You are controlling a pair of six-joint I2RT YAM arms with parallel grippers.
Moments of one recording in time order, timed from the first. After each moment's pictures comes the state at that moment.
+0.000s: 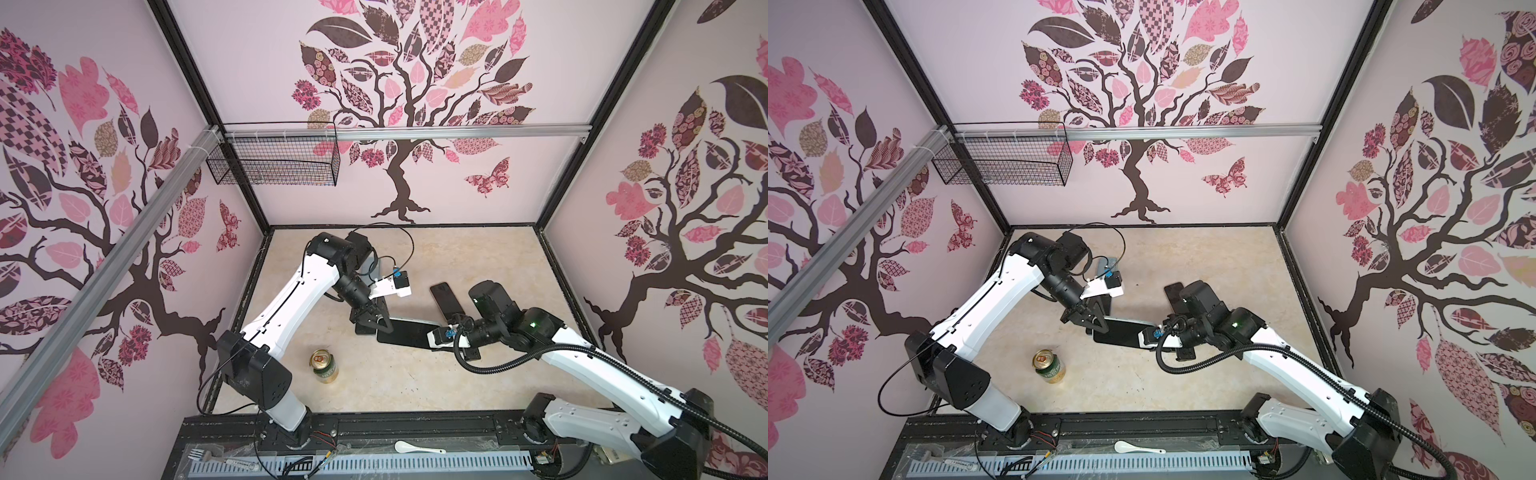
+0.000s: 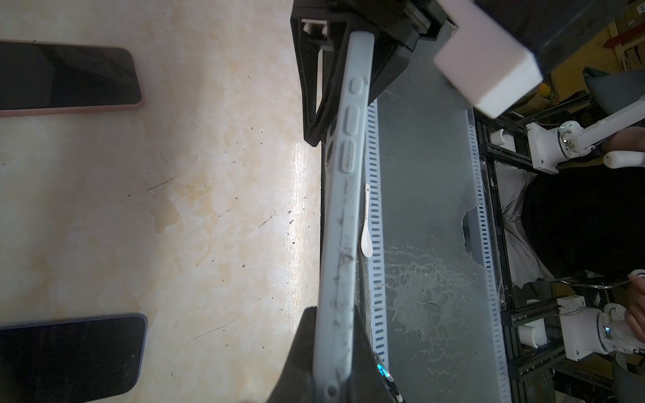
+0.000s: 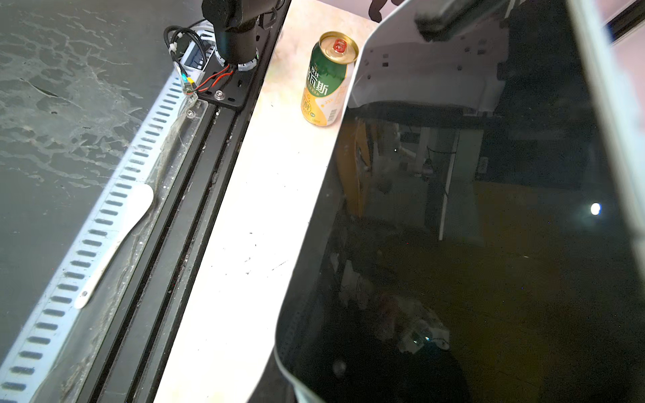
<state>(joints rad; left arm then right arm) -0.50 1.62 1.70 -1.67 0.79 0.94 0.74 1.07 0.92 -0.68 -0.60 -0.89</state>
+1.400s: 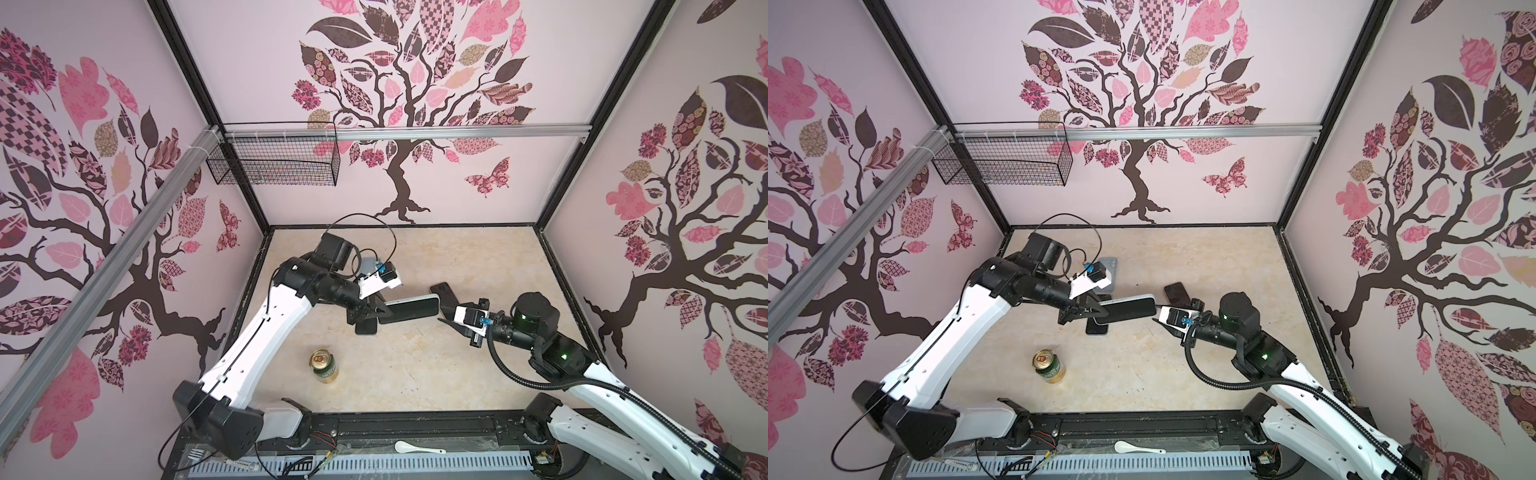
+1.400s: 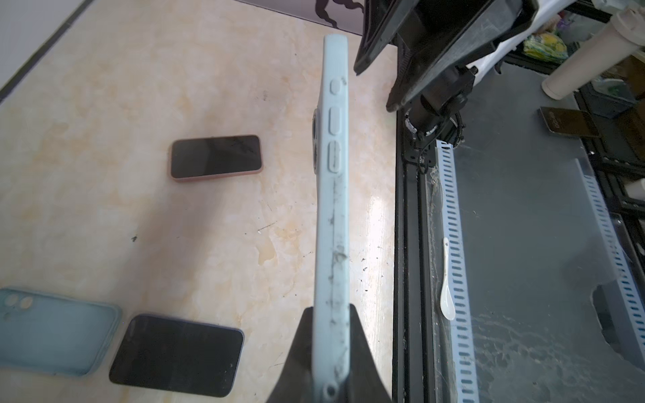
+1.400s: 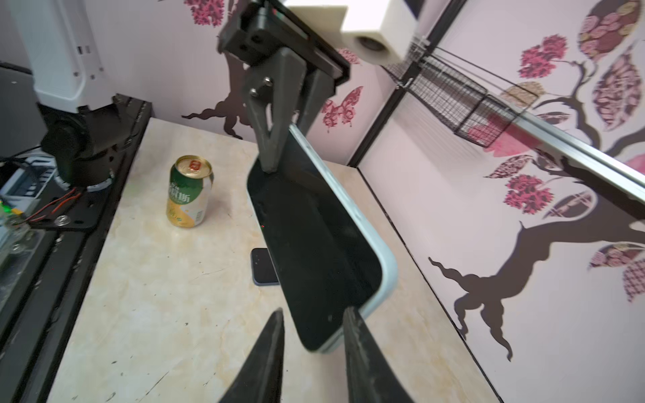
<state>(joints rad) -0.46 1.28 1.41 -1.14 0.74 0.70 0.67 0.74 0.67 -0.07 -0.44 -0.51</state>
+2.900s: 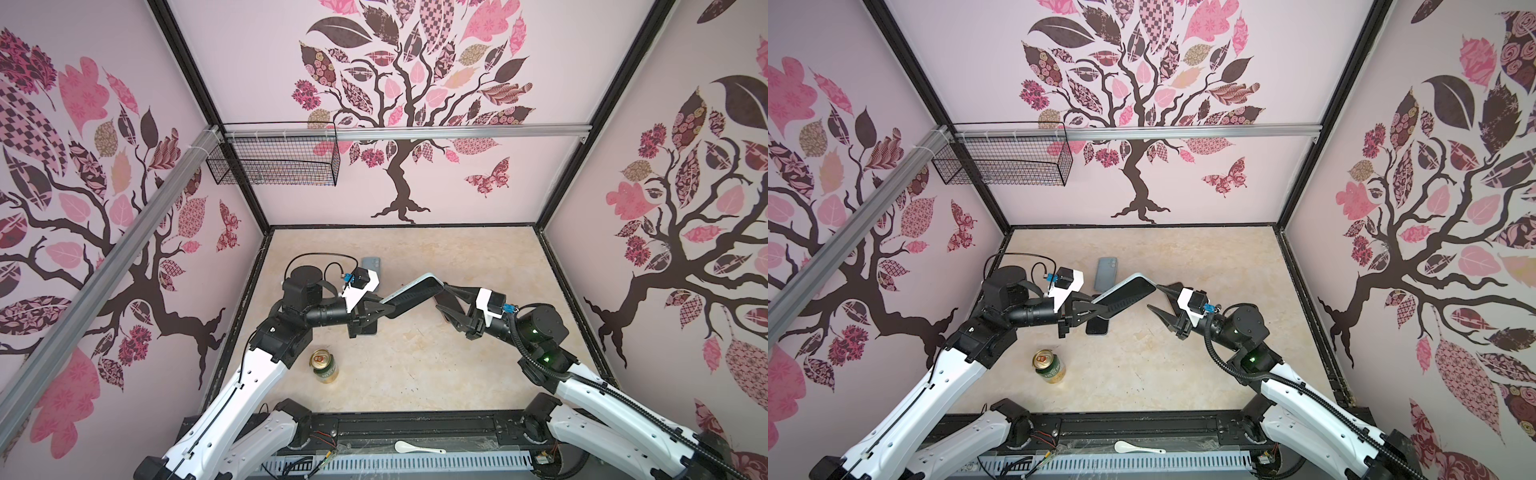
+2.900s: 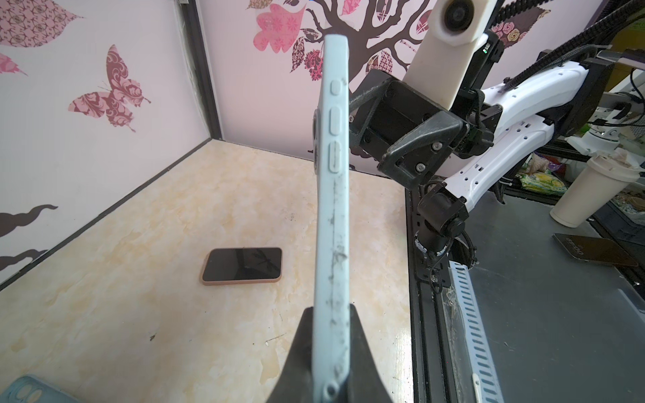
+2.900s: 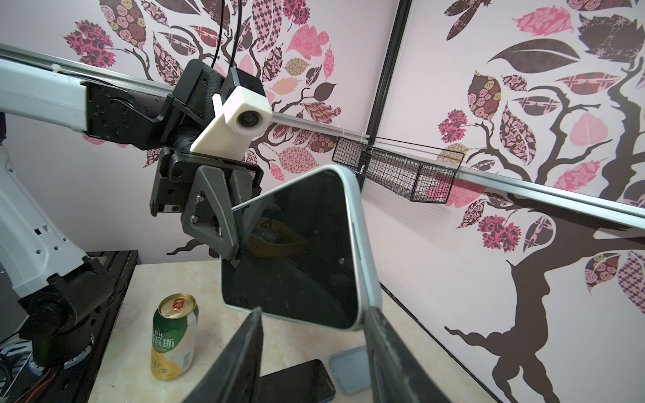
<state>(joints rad) -0.45 0.92 0.93 -0.34 0.88 0.20 0.66 0.79 0.52 0.55 -0.47 -0.13</state>
